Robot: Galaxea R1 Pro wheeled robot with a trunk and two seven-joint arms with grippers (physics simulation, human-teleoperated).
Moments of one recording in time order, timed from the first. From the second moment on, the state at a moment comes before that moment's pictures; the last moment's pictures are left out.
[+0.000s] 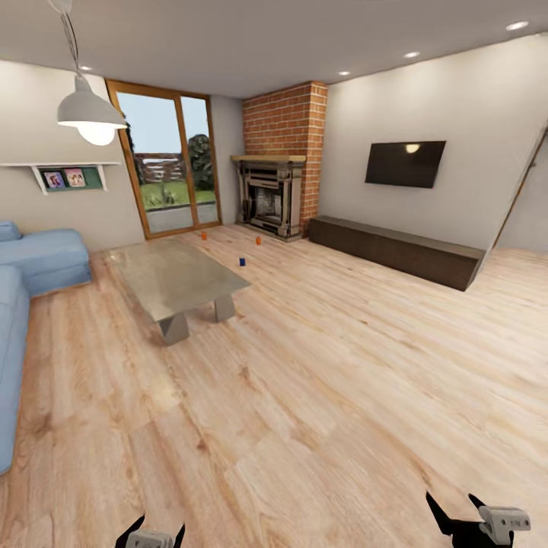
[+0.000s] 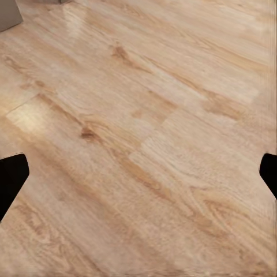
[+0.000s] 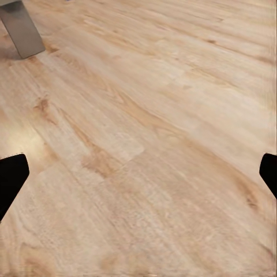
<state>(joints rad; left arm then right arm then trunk) 0.04 0.04 0.12 -0.89 -0.09 -0.31 -0.23 0.02 -0.09 -0.58 -1.06 0.00 -0.19 0.62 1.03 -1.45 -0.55</state>
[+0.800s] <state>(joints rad) 0.04 0.04 0.12 -0.89 -0.09 -0.32 -0.23 0.02 -0.09 -0.58 -1.05 0.00 -0.19 0.62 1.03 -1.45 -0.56</state>
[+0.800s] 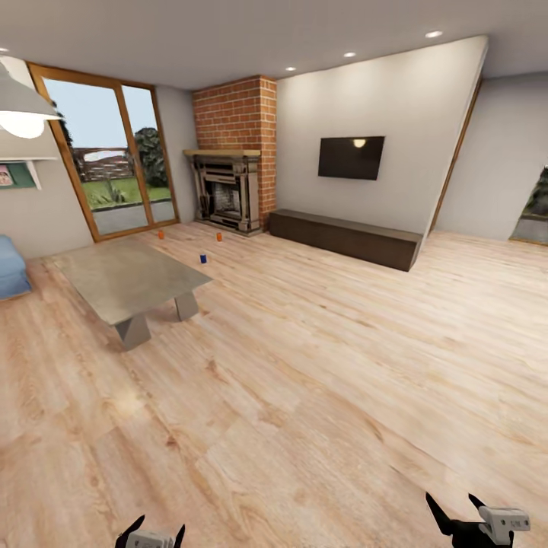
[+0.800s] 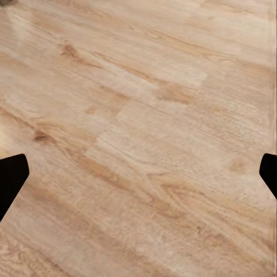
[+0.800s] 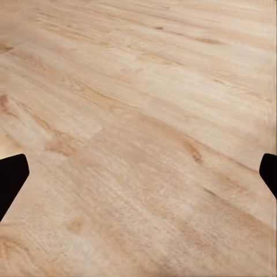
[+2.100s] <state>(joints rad) 0.04 0.04 0.12 -0.89 -0.09 -0.34 -0.23 0.02 -0.09 -0.58 -1.05 0.00 -0.19 0.62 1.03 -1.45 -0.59</state>
